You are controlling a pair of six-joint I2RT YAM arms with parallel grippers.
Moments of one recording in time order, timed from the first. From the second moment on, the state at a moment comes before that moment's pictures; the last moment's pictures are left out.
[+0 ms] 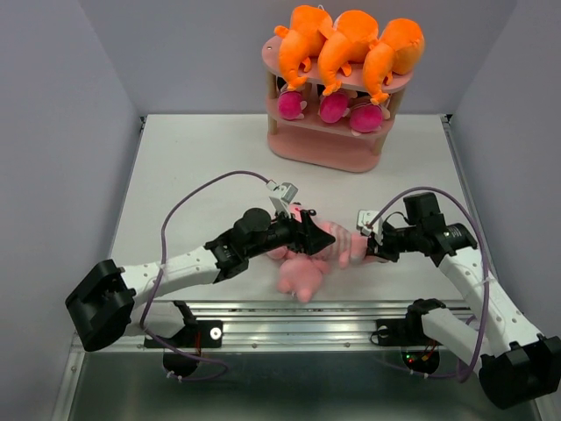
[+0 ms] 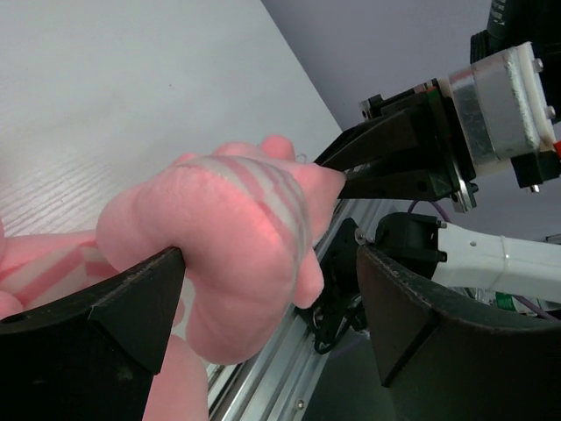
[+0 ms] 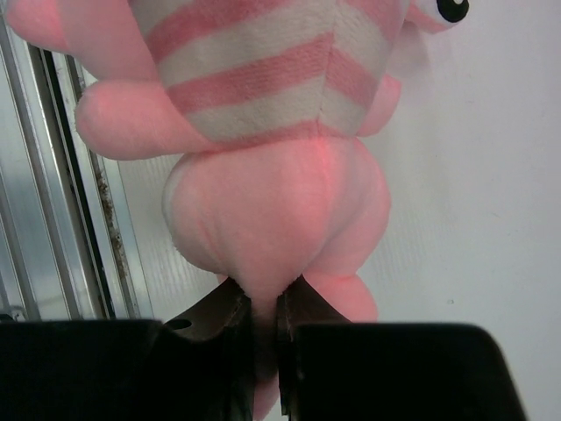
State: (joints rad) left arm -0.96 1.20 0.63 0.41 0.15 -0.76; right arm 0.26 0.91 0.77 -0.86 -0.70 -0.94
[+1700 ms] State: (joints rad) left arm -0.56 1.05 0.69 0.26 0.03 -0.51; right arm 0.26 0.81 0.78 -0.54 -0.61 -0.38
